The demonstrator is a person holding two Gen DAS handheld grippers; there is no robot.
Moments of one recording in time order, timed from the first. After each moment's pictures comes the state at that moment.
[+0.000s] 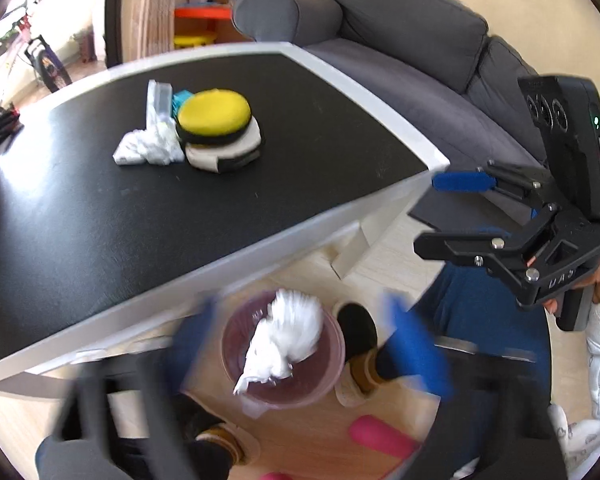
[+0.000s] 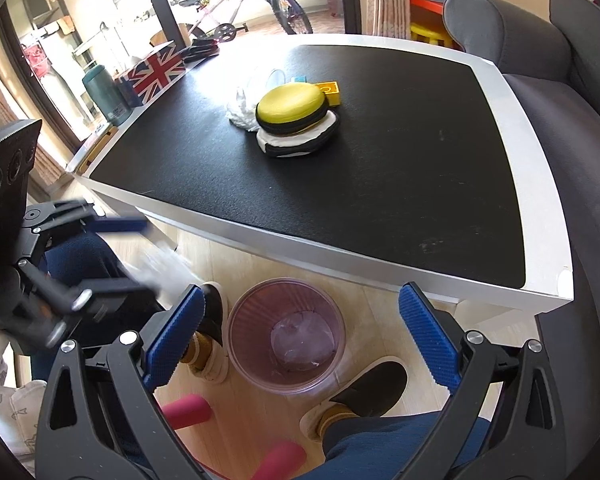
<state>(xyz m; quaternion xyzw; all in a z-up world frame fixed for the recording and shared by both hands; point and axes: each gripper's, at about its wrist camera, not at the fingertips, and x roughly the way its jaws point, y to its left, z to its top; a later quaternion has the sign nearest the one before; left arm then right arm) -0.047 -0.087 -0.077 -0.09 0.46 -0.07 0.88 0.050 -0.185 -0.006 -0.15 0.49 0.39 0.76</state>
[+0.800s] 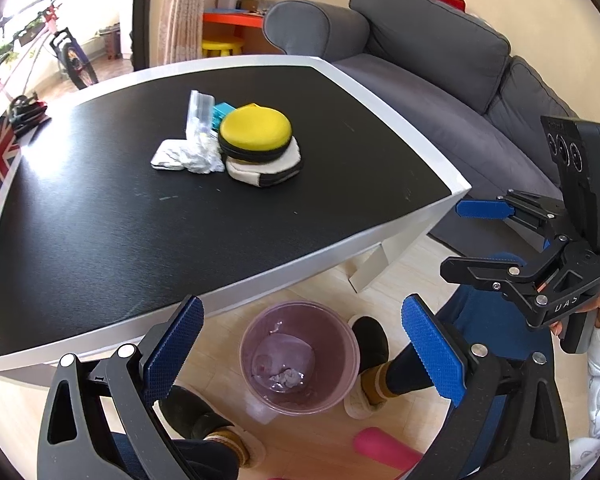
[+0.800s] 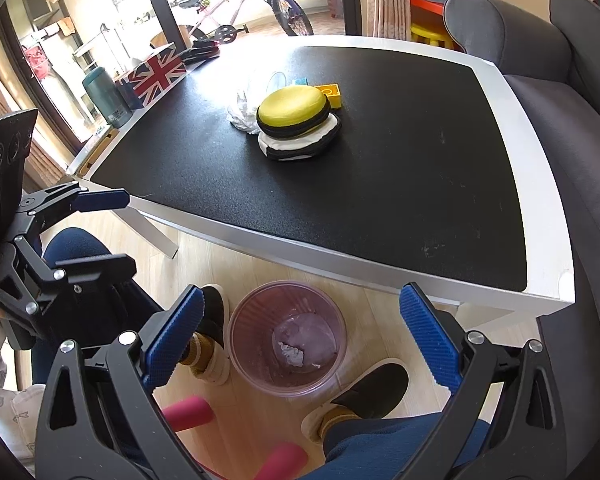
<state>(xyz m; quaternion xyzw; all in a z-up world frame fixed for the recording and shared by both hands) -0.051 -0.064 -0.064 -0.11 0.45 -0.03 0.88 0.052 -0.181 -0.004 -0.14 0.49 0.40 0.76</state>
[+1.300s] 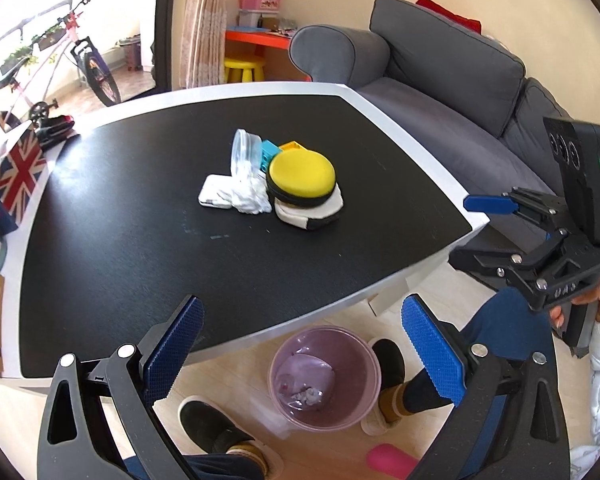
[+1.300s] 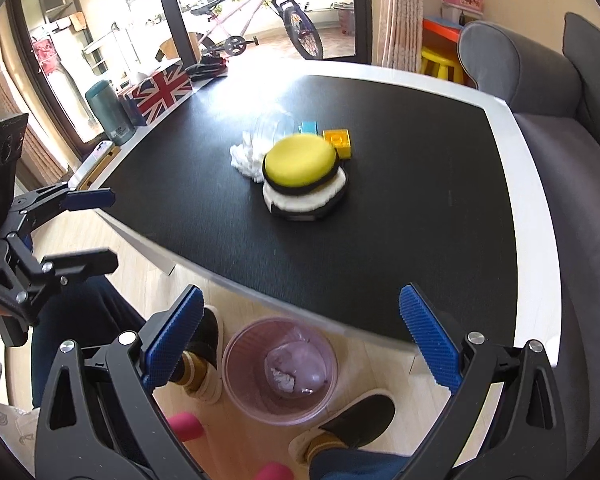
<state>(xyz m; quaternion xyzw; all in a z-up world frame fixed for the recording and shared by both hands) -0.043 -0.026 -0.038 -0.11 0.43 0.01 0.90 0.081 -0.142 0.022 -0.16 0.46 0.41 0.77</state>
